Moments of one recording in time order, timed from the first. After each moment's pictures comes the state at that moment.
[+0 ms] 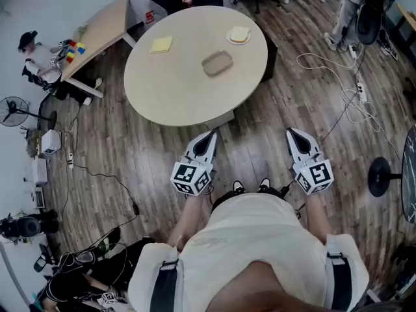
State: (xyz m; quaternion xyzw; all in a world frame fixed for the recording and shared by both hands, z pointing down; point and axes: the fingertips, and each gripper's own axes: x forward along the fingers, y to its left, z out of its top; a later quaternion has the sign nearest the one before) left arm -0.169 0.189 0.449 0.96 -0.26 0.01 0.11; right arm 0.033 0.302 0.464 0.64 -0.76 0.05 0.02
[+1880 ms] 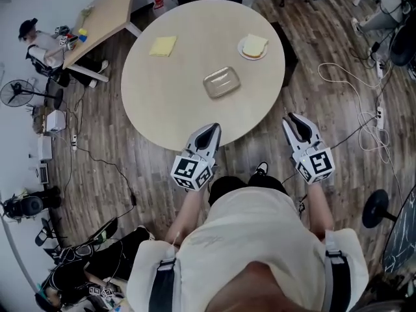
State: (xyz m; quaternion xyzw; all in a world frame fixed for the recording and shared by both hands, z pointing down) left arm -0.050 0.002 0.468 0.94 -0.32 0.04 0.12; right arm 0.149 0.060 0.488 0.57 -0.82 0.07 0.04
